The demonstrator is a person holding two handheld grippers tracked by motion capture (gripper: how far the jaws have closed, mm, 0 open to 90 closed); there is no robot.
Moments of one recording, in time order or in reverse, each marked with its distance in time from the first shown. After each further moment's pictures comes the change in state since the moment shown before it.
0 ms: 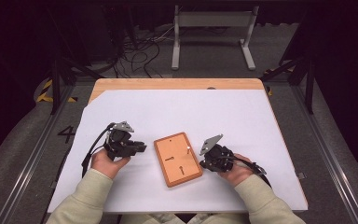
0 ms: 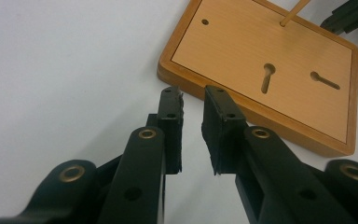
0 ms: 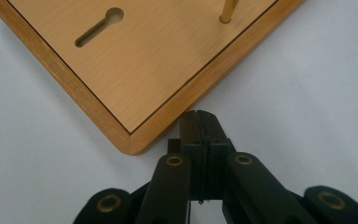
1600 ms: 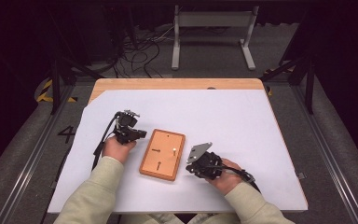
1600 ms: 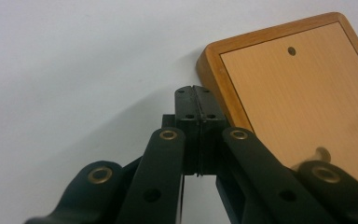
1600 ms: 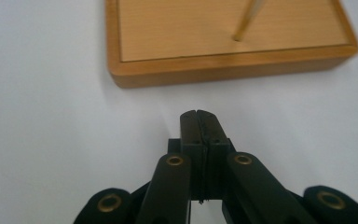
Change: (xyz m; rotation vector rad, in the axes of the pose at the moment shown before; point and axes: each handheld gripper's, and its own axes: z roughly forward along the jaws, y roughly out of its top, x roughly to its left) left arm 0.044 0.032 0.050 0.072 0.113 -0.189; right arm 0.034 0.022 -0.002 -0.102 -0.006 -0.064
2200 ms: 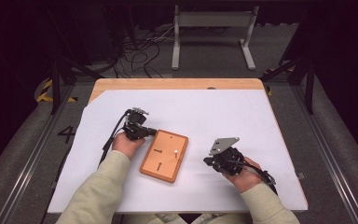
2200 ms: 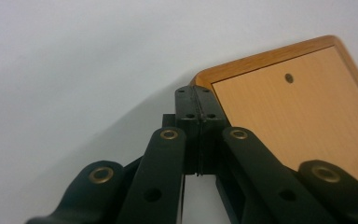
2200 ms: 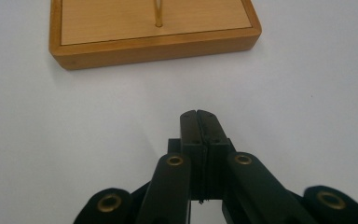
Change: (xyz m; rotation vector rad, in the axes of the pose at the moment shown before) left arm -0.008 0.020 0.023 -0.012 -0.098 0.101; right arm -0.019 -0.031 -0.039 -0.048 -0.096 0.116
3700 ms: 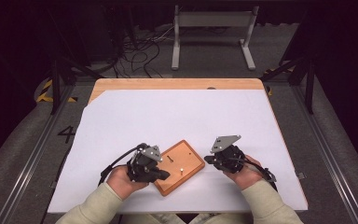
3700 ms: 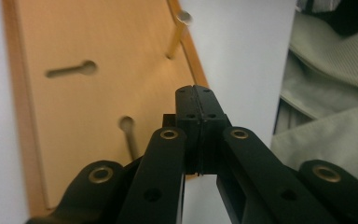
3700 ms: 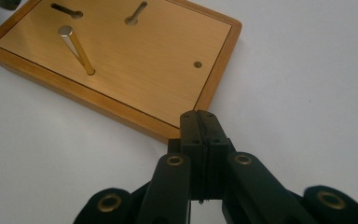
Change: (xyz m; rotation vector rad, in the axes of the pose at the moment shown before) left arm -0.130 -0.070 -0.048 0.118 -0.256 0.406; right arm -0.008 -0.001 0.003 -0.013 0.021 -0.005
